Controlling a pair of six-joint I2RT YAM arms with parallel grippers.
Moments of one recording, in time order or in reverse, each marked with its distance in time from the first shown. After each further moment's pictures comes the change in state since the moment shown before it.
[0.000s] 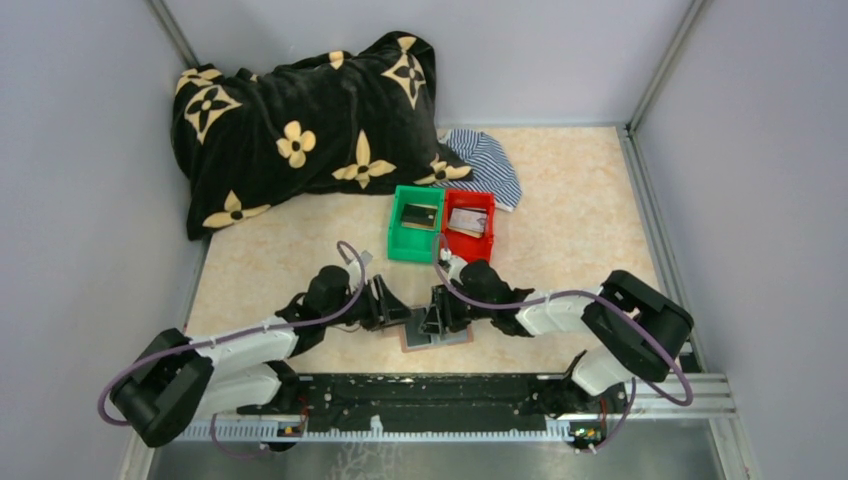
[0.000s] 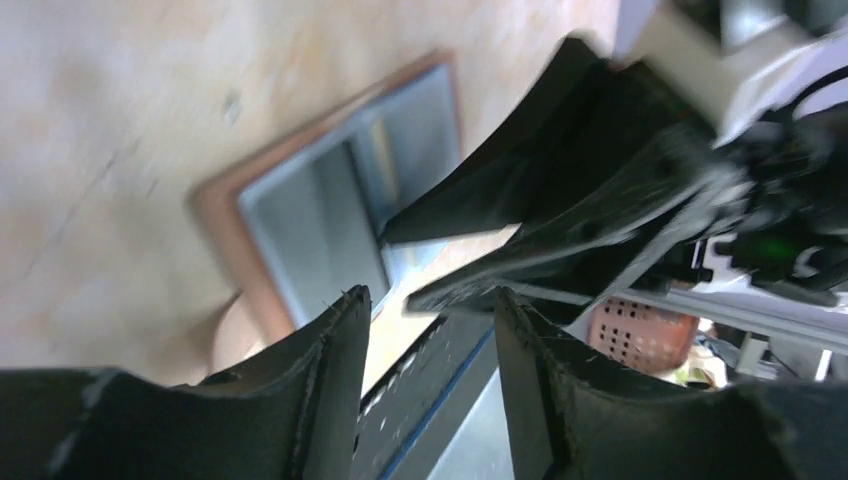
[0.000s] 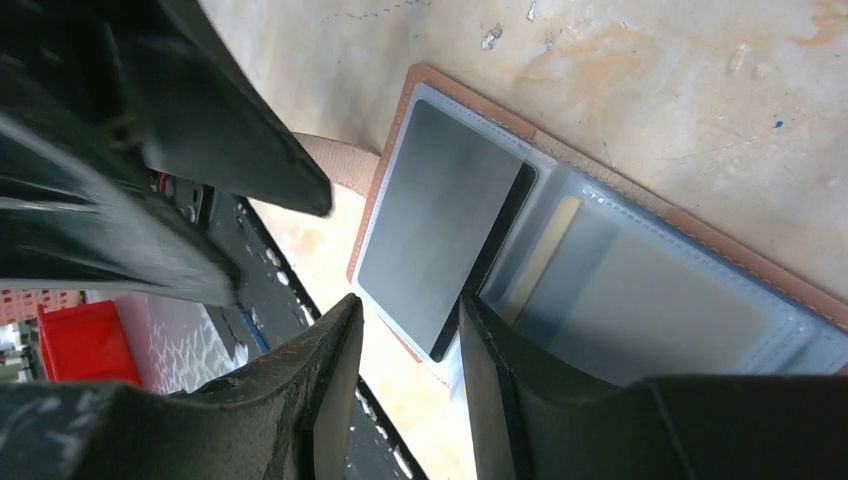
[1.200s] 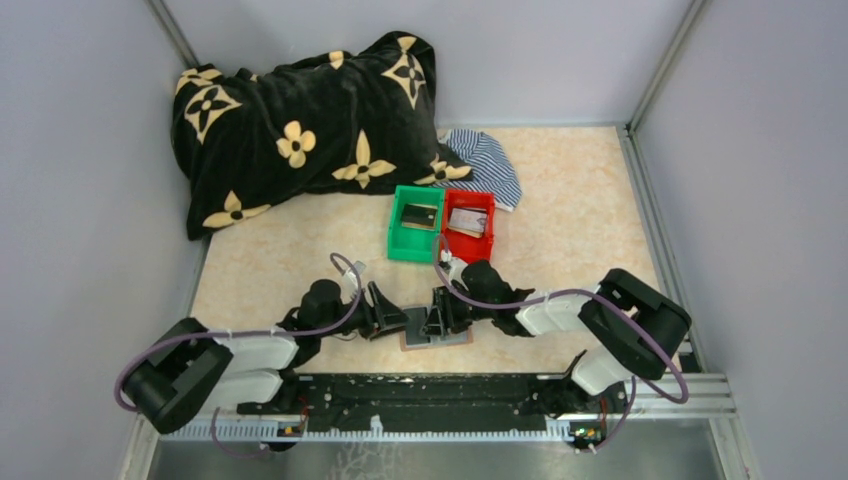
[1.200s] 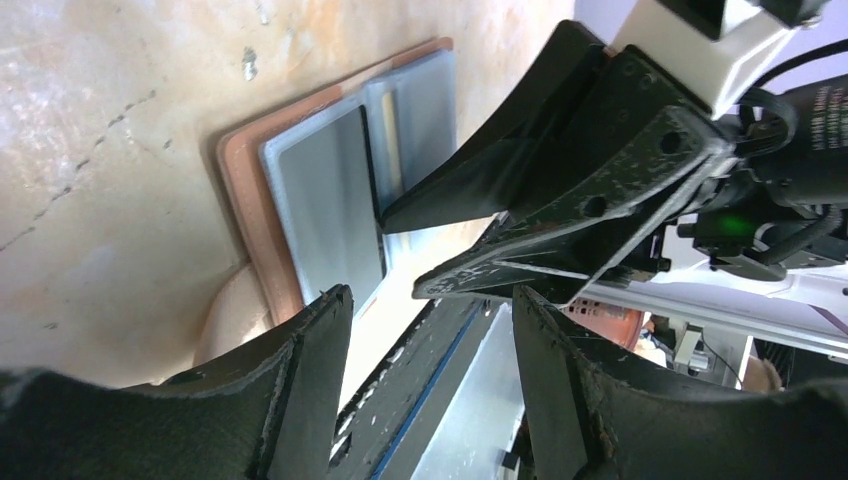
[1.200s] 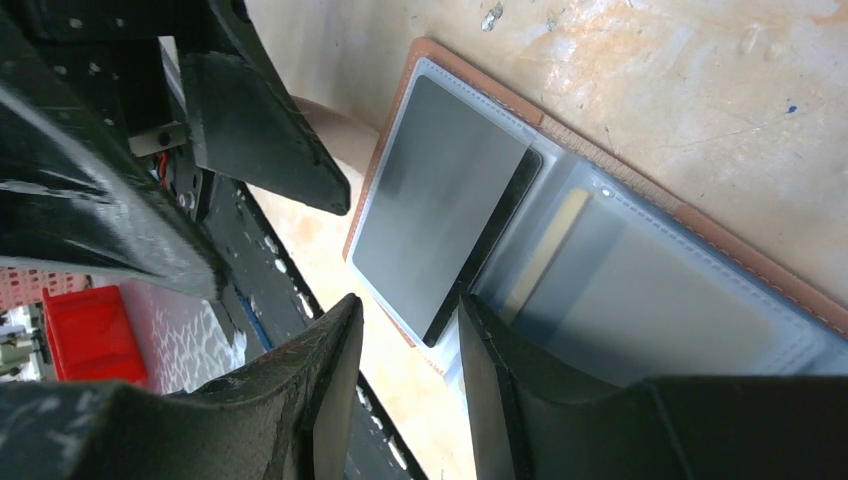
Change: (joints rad) left arm 0.023 0.070 -0.205 0.368 0.055 -0.152; right arm -0.017 0.015 -0.013 0.019 -0.046 -0.011
